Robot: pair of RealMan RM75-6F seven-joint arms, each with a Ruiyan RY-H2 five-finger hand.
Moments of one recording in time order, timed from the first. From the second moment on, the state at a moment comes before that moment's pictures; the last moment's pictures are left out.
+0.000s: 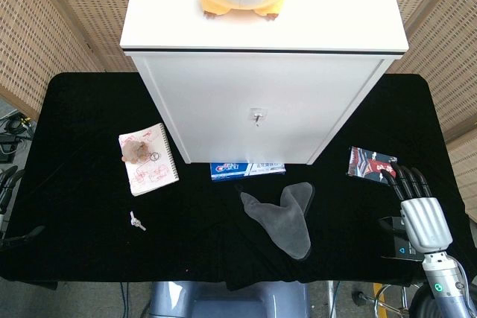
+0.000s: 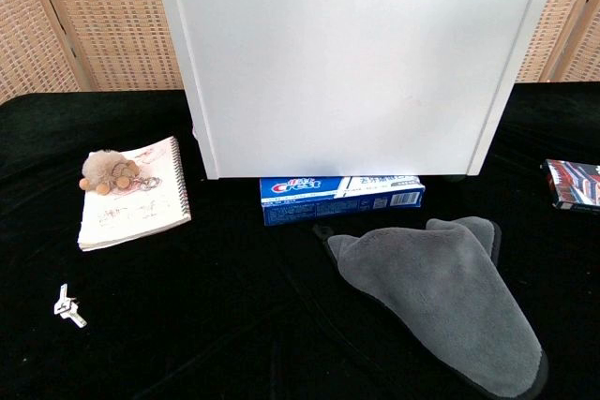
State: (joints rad) left arm -0.05 -1.01 -0.01 -1.68 1.53 1.51 -0.16; right arm 0.21 -1.18 -0.04 -1.54 -1.55 1.54 -0.01
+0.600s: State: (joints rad) left arm -0.07 -1.02 -0.02 -1.68 1.50 1.46 -0.13; right arm 0.37 -1.16 0.00 -1.63 -1.62 1.31 -0.05
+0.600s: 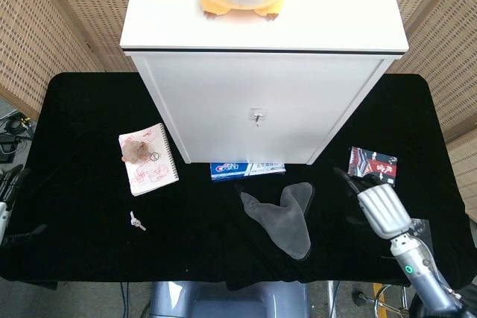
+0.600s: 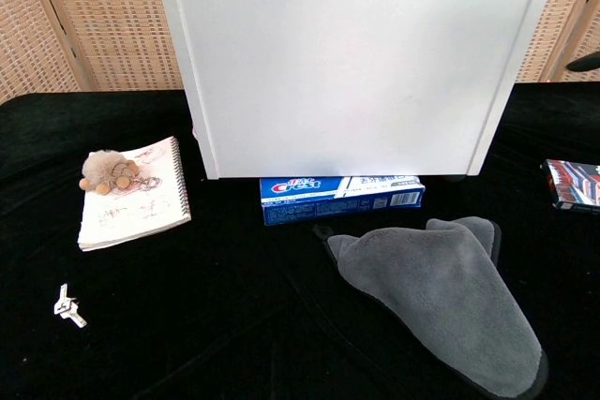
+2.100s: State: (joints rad) left arm -0.11 -1.05 -0.04 -1.63 1.40 1.34 -0.12; right arm 1.08 -1.55 0.05 -1.74 -0.38 0.91 -0.63
